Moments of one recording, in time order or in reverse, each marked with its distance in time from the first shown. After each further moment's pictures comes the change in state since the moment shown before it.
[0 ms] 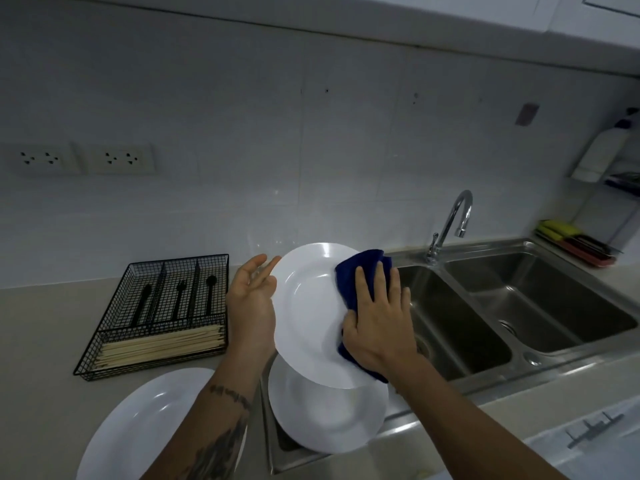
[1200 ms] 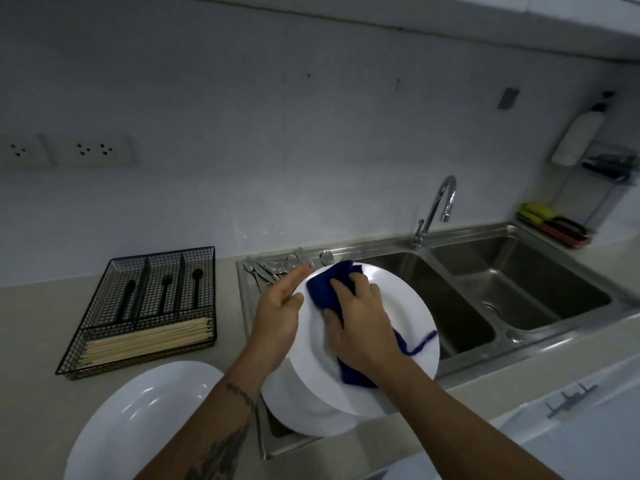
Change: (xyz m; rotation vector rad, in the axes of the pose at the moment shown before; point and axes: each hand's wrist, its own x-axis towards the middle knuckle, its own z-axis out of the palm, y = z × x) left_hand -0.005 -0.049 0.004 0.374 -0.415 0.031; right_hand -0.025 -0.011 -0.007 0.251 0.068 -0.061
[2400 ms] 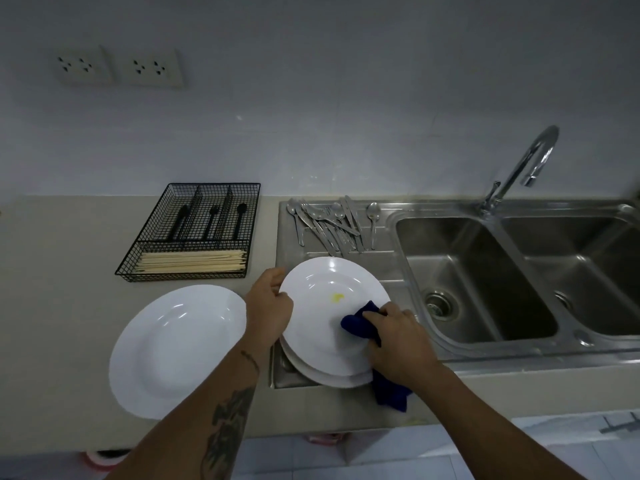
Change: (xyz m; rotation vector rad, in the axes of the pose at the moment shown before) left_hand -0.019 -0.090 -0.021 0.391 0.444 -0.228; right_hand -0.042 0.091 0.060 -0.133 -0.543 -0.062
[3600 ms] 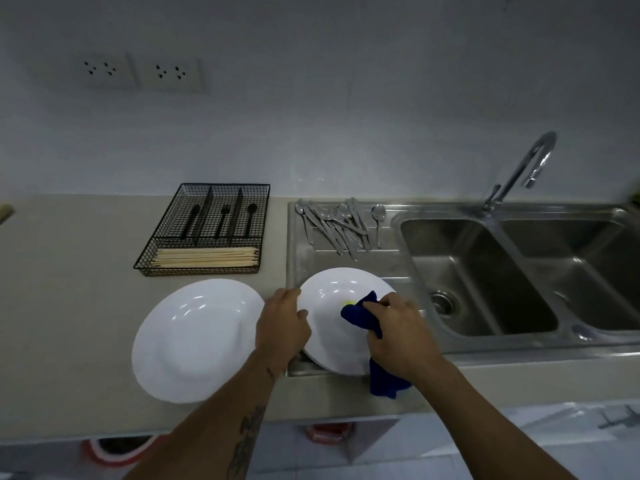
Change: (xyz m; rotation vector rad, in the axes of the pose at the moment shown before) left_hand -0.022 -0.041 -0.009 0.519 -0.085 0.232; right_hand -0.022 -0.042 -0.021 -0.004 0.090 -0.017
